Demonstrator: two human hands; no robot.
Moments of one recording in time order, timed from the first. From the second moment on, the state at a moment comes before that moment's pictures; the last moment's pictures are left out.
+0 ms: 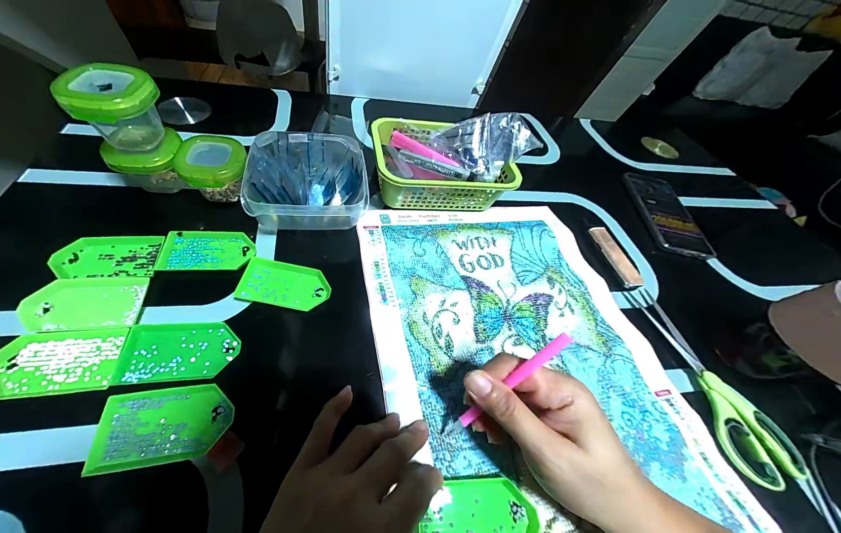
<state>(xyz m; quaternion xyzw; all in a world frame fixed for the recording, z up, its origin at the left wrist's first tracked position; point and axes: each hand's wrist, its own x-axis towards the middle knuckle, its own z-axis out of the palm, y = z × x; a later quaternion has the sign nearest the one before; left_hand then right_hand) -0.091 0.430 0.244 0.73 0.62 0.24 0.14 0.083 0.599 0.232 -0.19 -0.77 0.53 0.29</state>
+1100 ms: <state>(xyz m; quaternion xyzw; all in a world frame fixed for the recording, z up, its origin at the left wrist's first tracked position) -0.091 0.430 0.243 0.73 0.62 0.24 0.14 0.084 0.599 0.230 -0.10 -0.88 0.37 0.29</state>
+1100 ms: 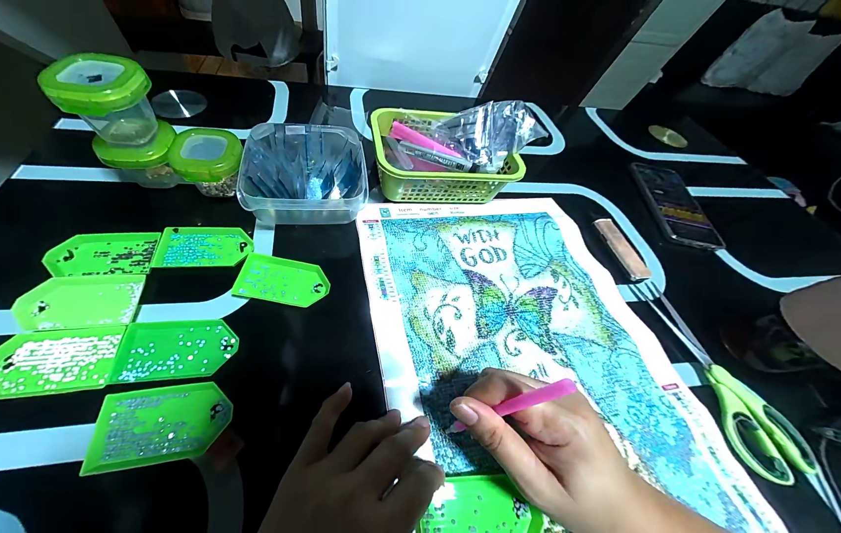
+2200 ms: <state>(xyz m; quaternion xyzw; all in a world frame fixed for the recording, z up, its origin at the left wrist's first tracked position) -0.091 0.430 0.242 0.73 0.62 0.24 0.14 0.086 0.597 0.225 -0.12 -0.85 0.41 0.31</state>
